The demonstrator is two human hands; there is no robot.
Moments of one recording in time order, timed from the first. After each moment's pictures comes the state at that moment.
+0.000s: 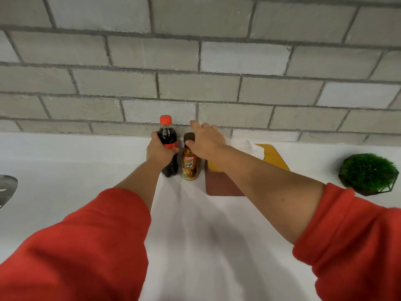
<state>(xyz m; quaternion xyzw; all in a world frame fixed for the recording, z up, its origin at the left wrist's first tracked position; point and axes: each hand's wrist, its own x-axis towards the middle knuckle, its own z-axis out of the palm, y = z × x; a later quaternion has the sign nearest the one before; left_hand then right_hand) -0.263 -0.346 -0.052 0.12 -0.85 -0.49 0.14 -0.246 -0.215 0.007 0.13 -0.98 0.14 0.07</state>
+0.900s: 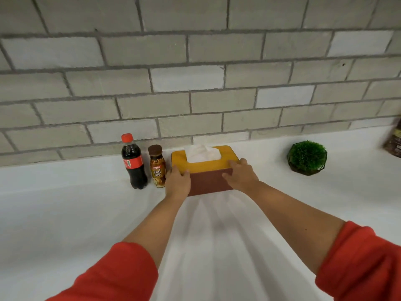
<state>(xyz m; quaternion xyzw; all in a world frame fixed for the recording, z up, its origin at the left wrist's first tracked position) -0.195 -0.219 -0.071 0.07 -0.88 -0.46 0.07 -0.177 -0.046 -0.047 -0.07 -0.98 0.18 0.02</state>
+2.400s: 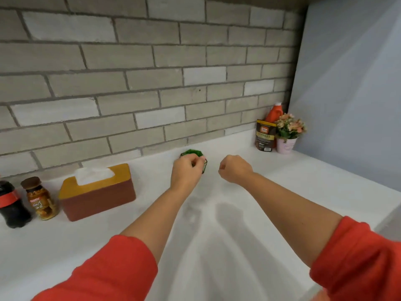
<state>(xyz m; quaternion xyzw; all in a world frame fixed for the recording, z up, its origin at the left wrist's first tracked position) -0.037 0.094 0.022 -0.22 -0.82 -0.52 0.09 -0.008 0.236 0.024 -0.20 -0.96 0.16 0.08</state>
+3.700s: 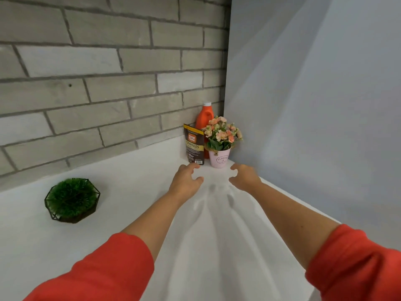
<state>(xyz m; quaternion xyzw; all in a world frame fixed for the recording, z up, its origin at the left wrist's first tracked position) -0.106 0.459 -0.035 -0.30 -0.86 -0.40 -0.07 -0.025 0.626 -0.039 -0.33 -0.91 0.22 0.08</state>
